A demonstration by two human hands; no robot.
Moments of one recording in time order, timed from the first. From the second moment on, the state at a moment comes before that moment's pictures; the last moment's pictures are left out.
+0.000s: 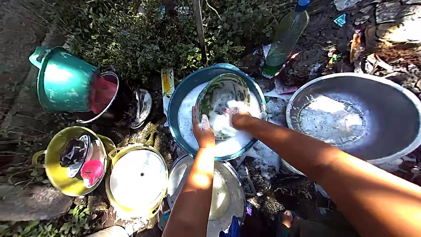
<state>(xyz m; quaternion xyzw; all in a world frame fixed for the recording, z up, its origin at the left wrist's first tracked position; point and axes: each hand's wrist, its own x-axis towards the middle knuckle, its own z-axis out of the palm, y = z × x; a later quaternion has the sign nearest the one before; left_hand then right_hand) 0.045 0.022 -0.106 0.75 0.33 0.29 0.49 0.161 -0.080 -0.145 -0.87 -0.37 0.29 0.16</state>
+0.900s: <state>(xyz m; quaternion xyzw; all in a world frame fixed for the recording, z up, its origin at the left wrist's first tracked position) 0.055 0.026 -0.050 0.63 0.46 0.25 0.57 0.093 -0.092 -0.113 -0.68 -0.52 0.17 0.48</state>
